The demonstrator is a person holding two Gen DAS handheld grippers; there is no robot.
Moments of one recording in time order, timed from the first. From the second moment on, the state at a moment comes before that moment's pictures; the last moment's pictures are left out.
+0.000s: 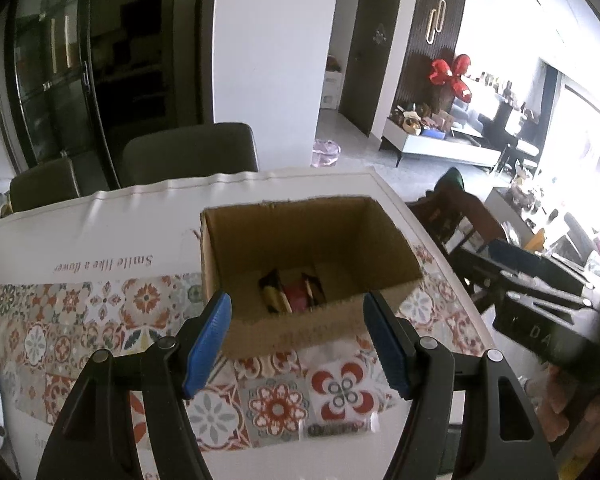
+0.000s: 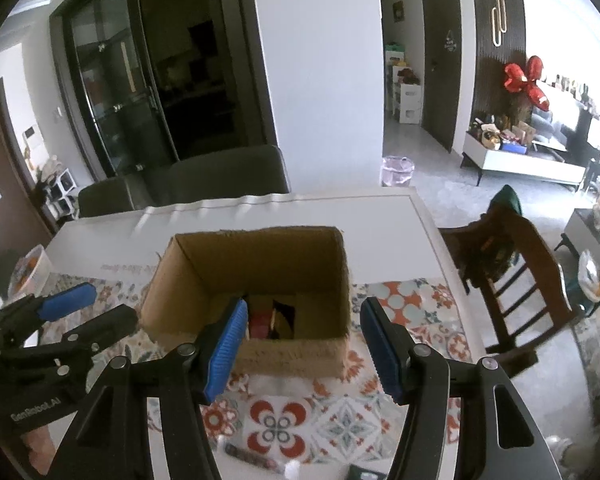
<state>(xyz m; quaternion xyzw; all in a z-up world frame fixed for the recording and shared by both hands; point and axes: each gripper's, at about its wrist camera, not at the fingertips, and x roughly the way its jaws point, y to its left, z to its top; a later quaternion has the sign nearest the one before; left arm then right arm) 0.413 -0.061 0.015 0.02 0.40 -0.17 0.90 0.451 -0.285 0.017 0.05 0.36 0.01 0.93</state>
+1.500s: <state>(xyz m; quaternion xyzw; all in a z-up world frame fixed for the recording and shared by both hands) 0.379 -0.095 -0.154 -0.15 0.64 -0.08 0.75 0.373 -0.335 -0.152 0.16 0.56 -0.11 0.81</state>
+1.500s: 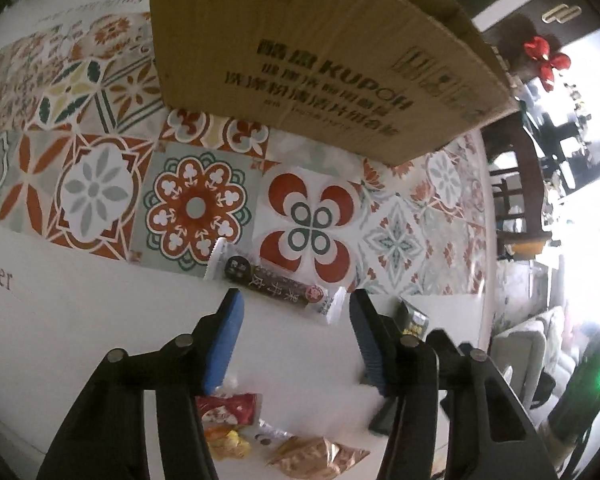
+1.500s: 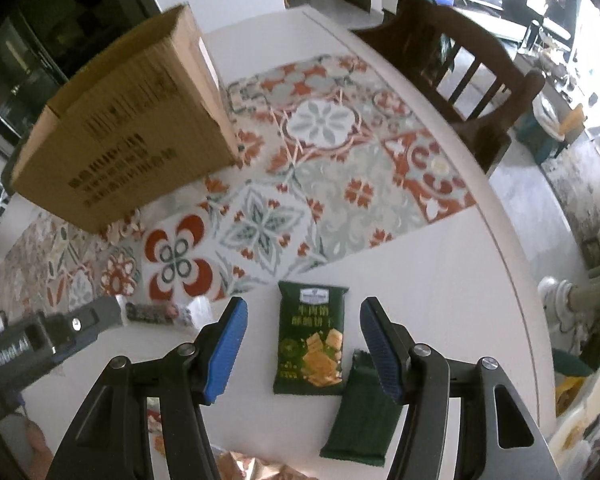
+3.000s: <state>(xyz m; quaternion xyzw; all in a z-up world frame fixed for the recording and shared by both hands) 0.388 -0.129 -0.206 -0.04 0.64 -0.08 0.77 0.372 -0.320 -0.197 0.11 0.58 -0.06 0.81</state>
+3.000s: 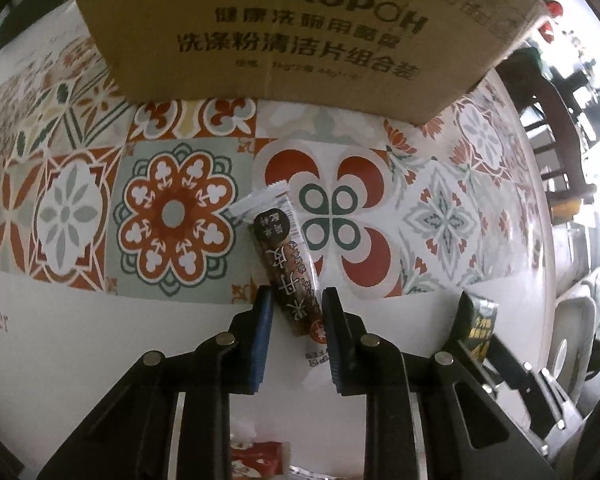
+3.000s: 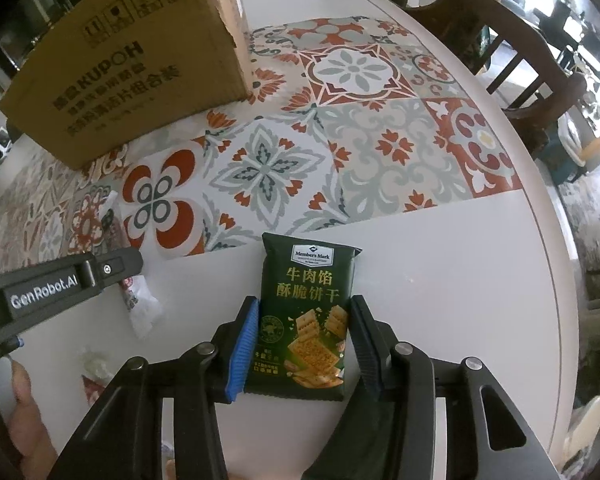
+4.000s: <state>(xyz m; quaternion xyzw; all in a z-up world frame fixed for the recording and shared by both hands) 0.359 -0.079 -0.063 -0.03 0.47 -0.16 0.87 0.377 -0.296 -0.069 0.10 0.45 0.01 0.89</state>
